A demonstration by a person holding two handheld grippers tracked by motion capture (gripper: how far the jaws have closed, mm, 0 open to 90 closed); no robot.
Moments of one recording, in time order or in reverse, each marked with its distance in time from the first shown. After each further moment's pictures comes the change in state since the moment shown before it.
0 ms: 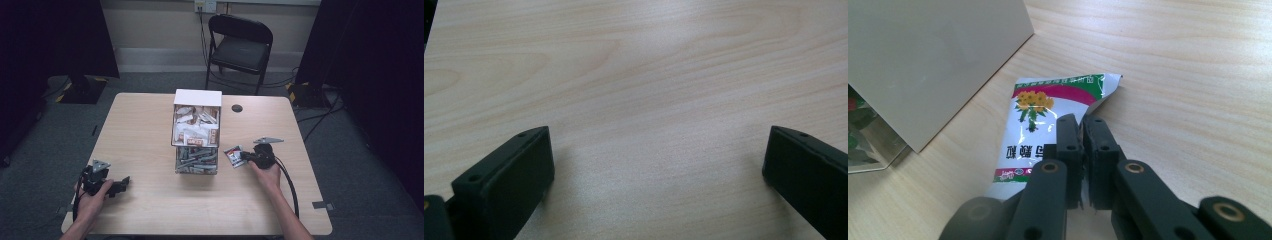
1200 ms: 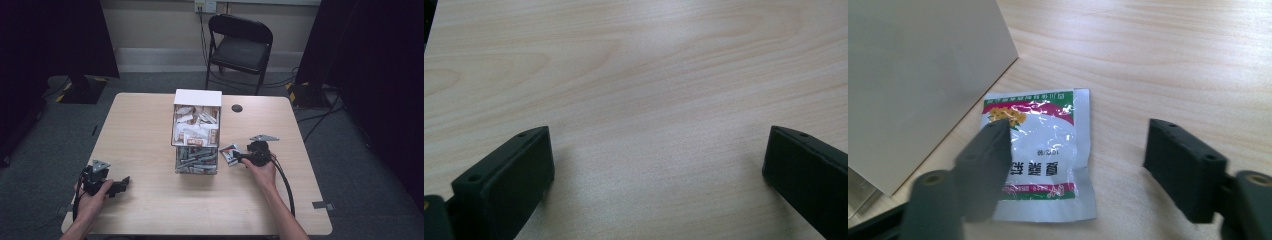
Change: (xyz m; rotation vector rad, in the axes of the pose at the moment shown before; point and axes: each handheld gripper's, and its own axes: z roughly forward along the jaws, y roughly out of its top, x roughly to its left) left arm 0.000 0.000 0.000 0.000 0.000 0.000; right arm 0.007 0.009 0.012 -0.048 -0.084 0.009
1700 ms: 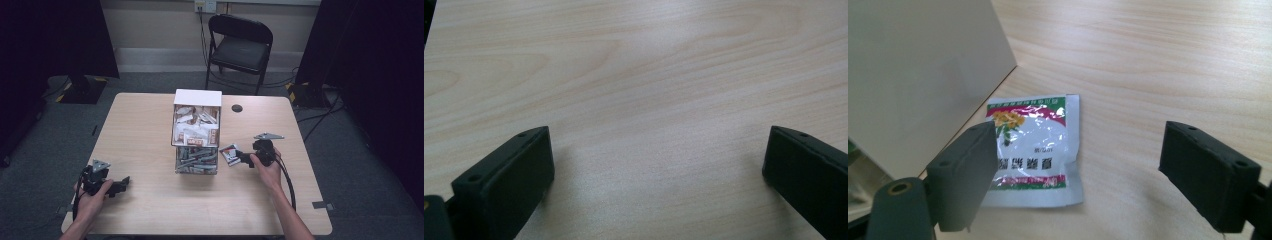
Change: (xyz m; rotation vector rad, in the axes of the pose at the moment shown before) left arm 0.001 0.000 0.000 -0.002 -0.007 0.006; right arm -0.001 0.008 -0.020 0.004 -0.012 -0.012
